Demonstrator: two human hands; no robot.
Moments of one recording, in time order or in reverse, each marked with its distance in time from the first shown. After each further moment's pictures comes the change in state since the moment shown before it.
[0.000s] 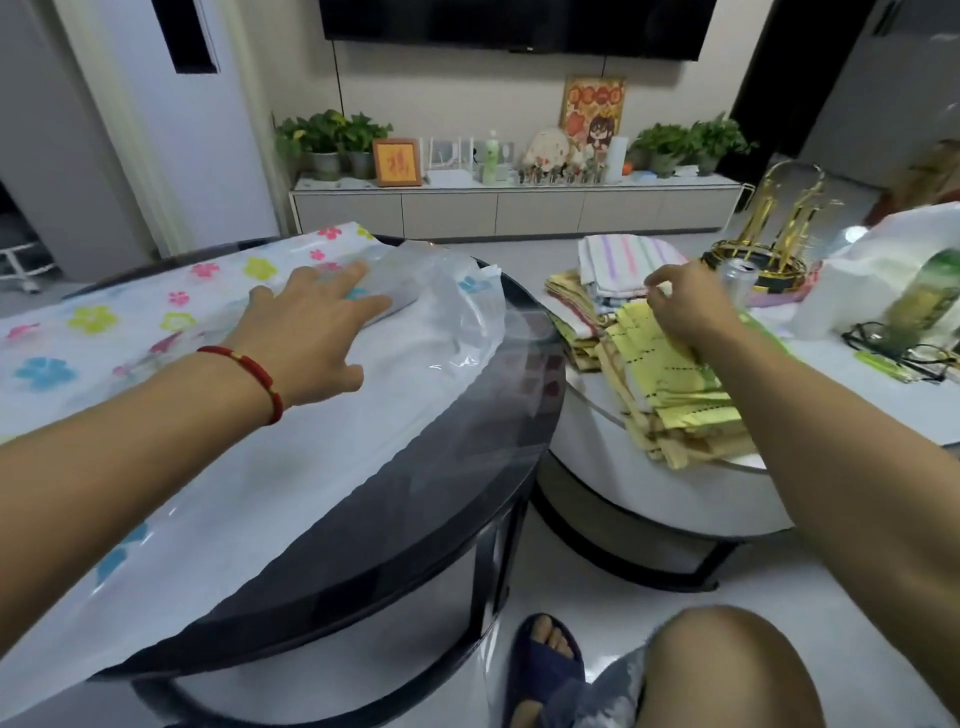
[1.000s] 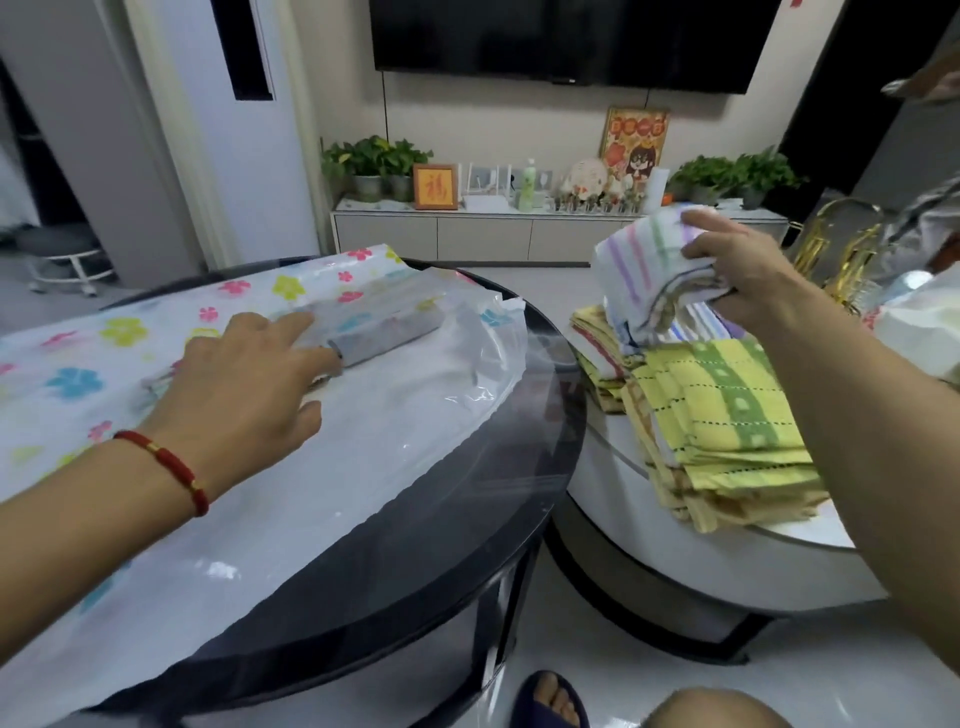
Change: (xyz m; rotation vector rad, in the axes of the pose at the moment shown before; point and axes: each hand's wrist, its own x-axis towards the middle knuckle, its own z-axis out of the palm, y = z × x) left_hand -0.035 -0.010 0.006 0.006 0.032 -0.170; right_hand 0.064 -0.030 -0.044 1.259 -0.127 0.248
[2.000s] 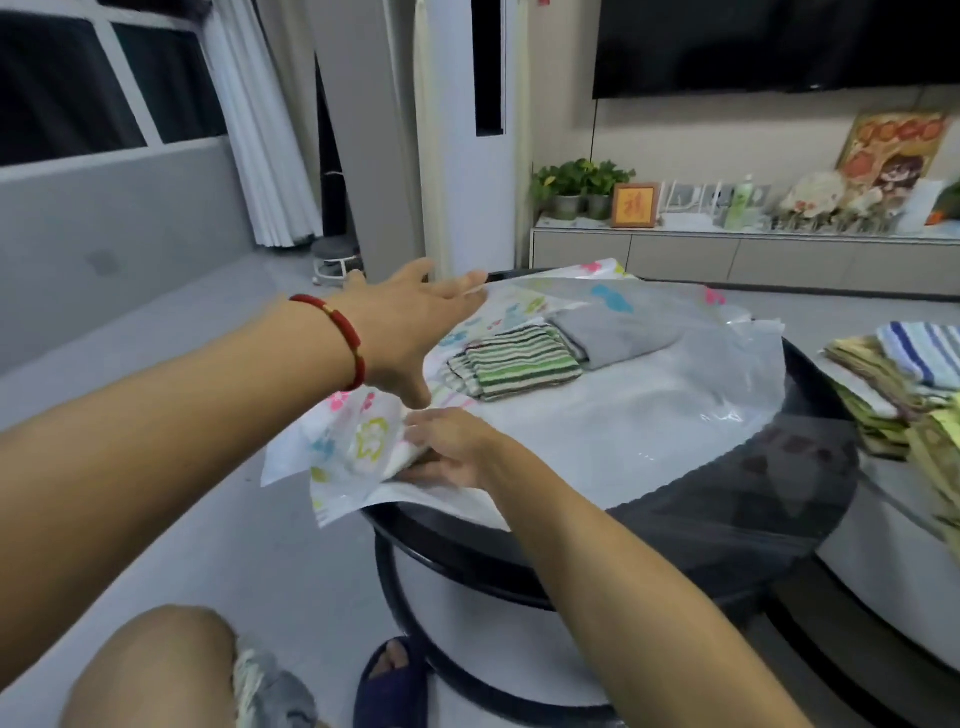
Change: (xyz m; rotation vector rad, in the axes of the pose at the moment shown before) left_hand -0.086 -0.151 -0.086 0.153 -0.388 0.000; right_hand -0.324 0.140 0.454 -0.075 -0.931 0.603
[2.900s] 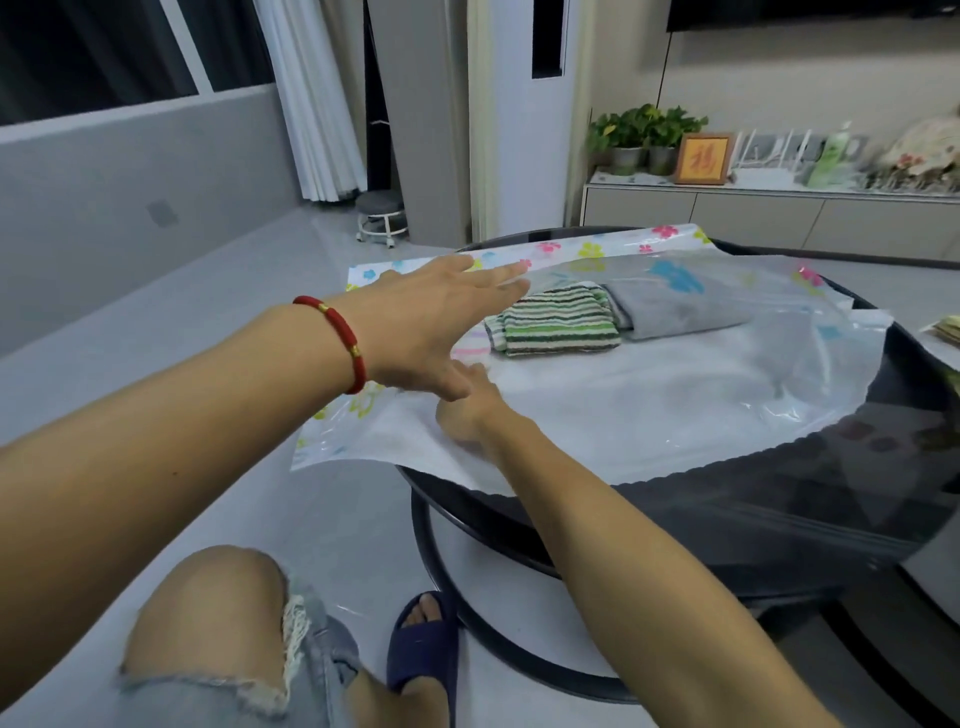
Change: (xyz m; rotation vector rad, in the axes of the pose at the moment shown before) left_hand -0.015 -0.006 0.045 -0.191 0.105 0.099; right_hand 0.016 0.007 0.020 -1.101 0.121 -0.369
